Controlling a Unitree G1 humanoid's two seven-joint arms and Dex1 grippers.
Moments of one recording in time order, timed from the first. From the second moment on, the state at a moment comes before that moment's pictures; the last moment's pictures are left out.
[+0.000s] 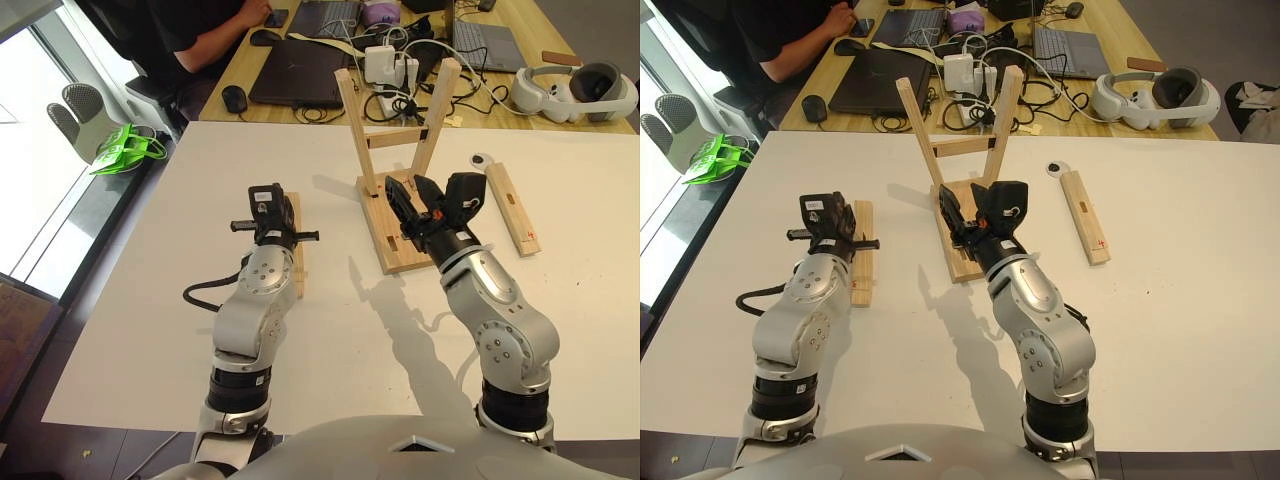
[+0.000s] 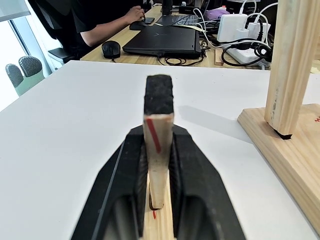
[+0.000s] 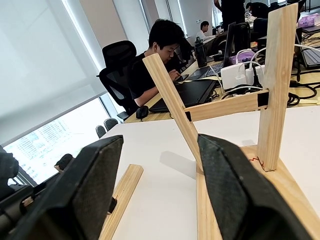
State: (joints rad) left arm -0.13 0.07 -0.10 -0.42 -0.15 0.76 0.33; right arm -0.09 0.06 0.15 -0.61 0.41 0.73 -0.01
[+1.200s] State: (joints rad) left arm -0.22 0.10 0.03 -0.37 0.02 0.84 0.09; right arm -0.09 0.04 0.16 -0.59 0.38 0.73 0.01
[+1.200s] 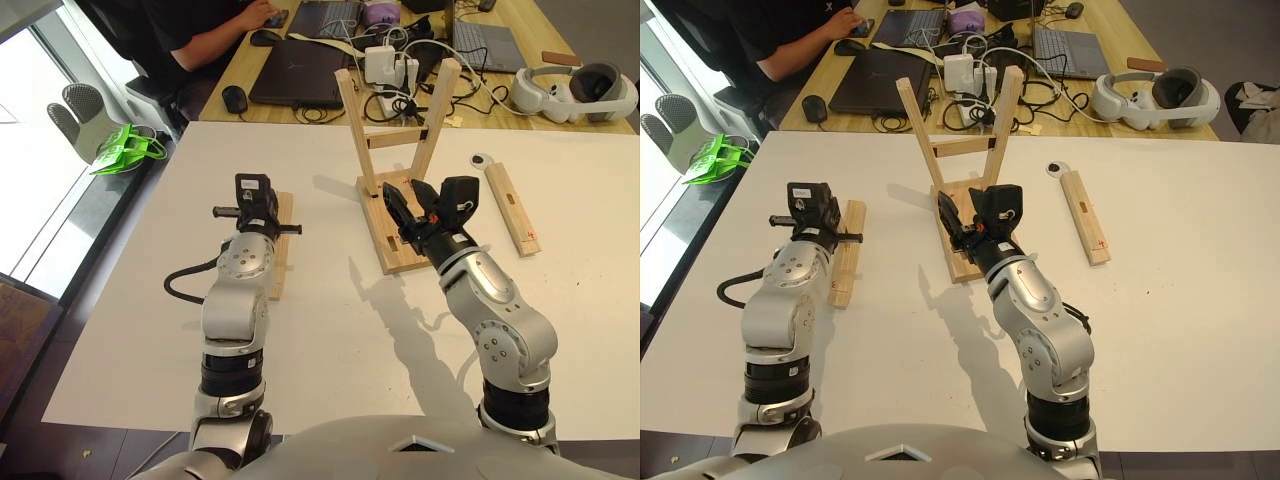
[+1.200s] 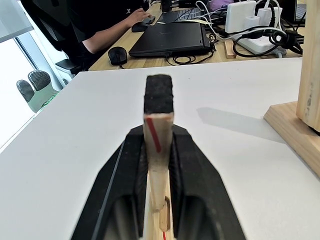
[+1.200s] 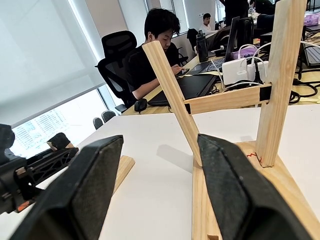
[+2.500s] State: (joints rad) left arm -0.14 0.03 0.00 -0.47 0.01 0.92 0.11; right arm -0.09 0.03 0.15 -0.59 0.38 0.73 0.03
